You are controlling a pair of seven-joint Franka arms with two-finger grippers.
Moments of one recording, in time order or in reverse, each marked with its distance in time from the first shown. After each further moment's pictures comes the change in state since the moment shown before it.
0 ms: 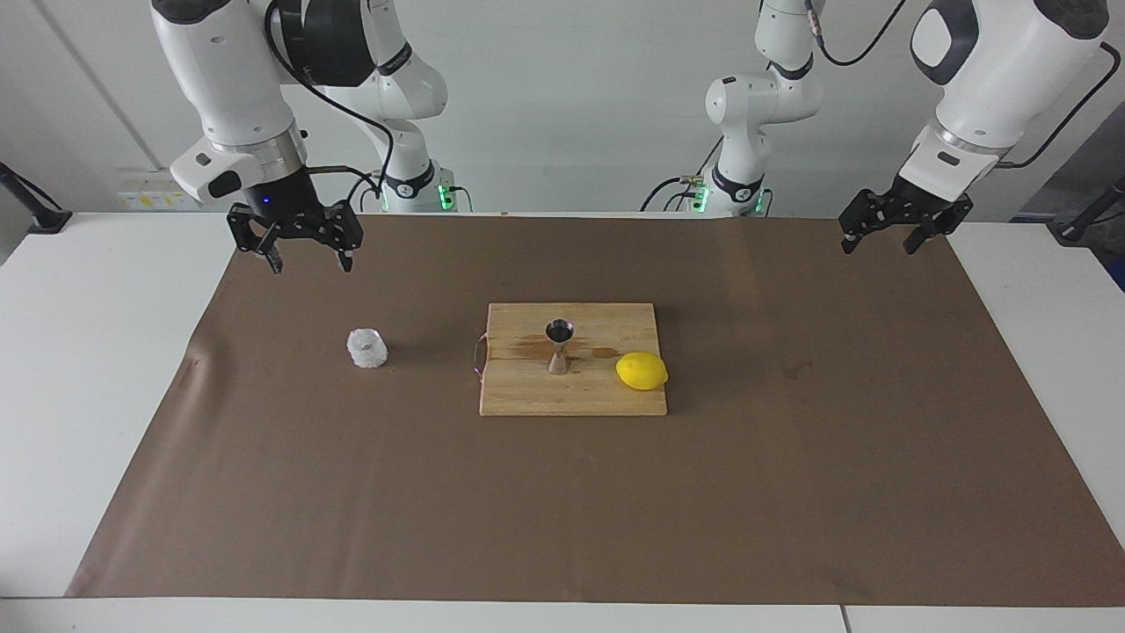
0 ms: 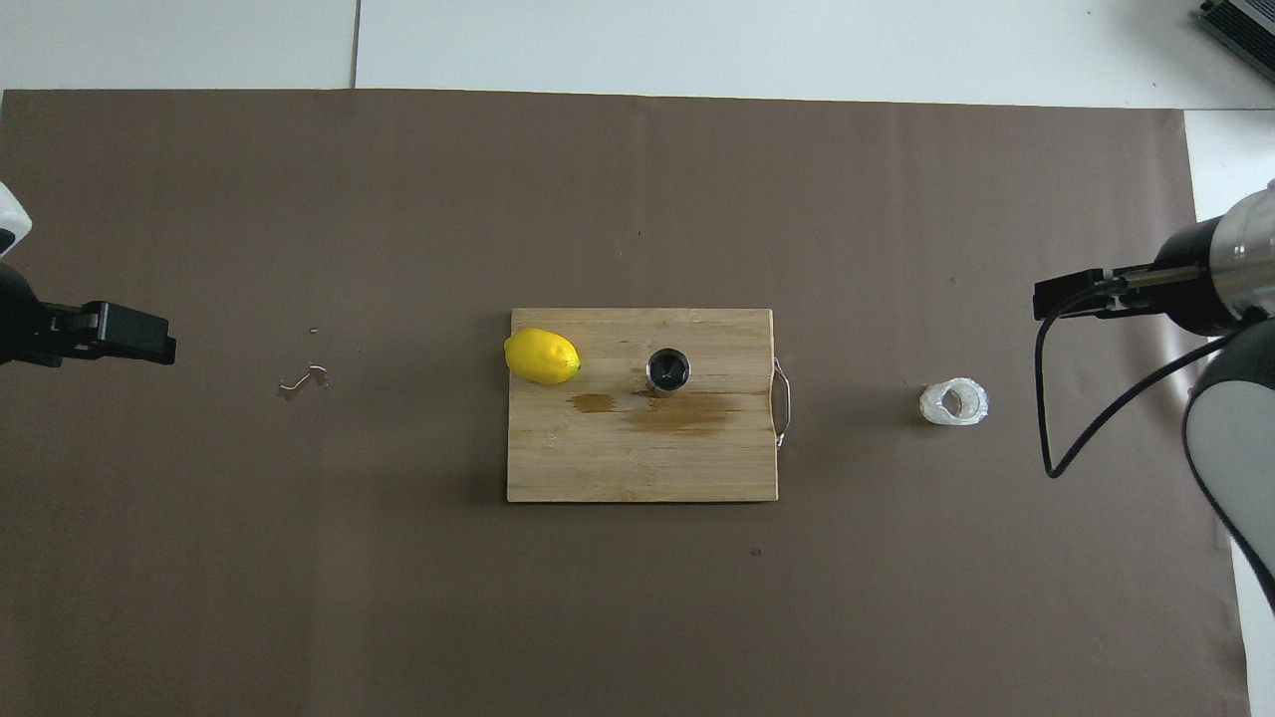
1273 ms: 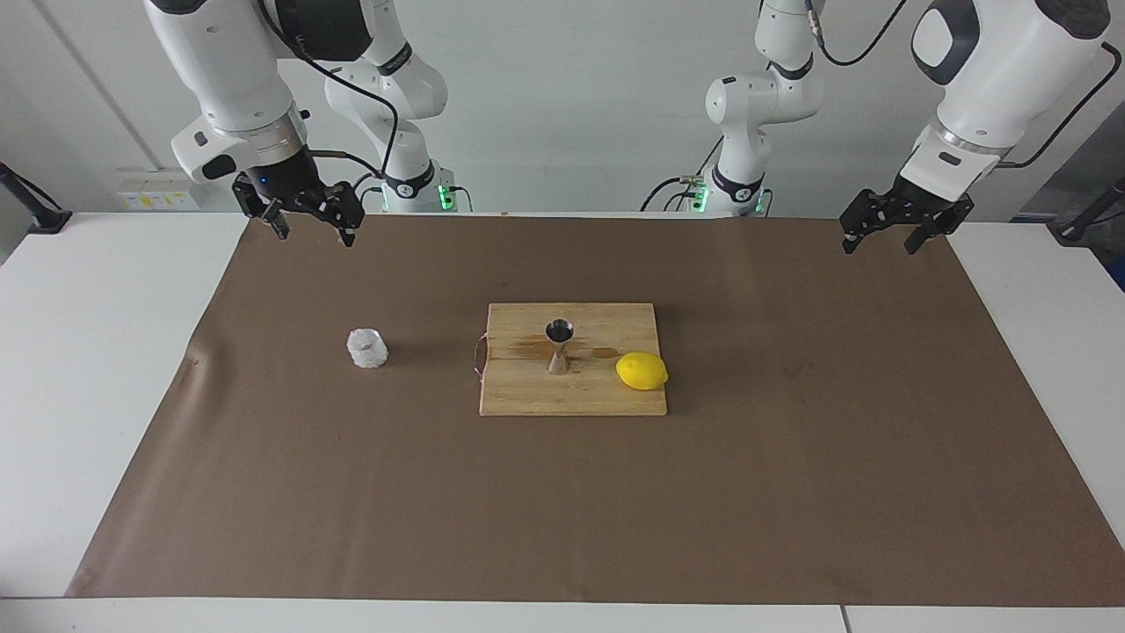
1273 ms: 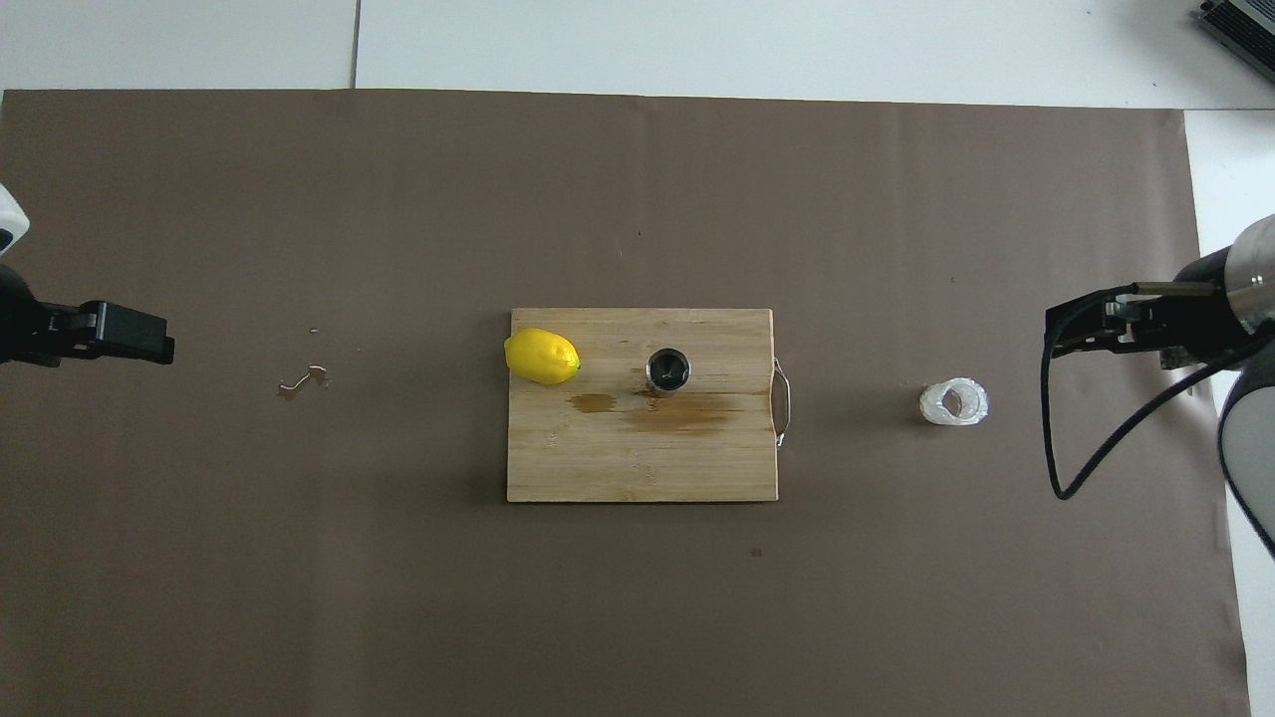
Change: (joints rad) left arm 0.000 0.000 0.002 0.000 0.000 0.001 0.000; right arm 0.001 -0.004 0.005 0.036 0.000 -0.168 0.146
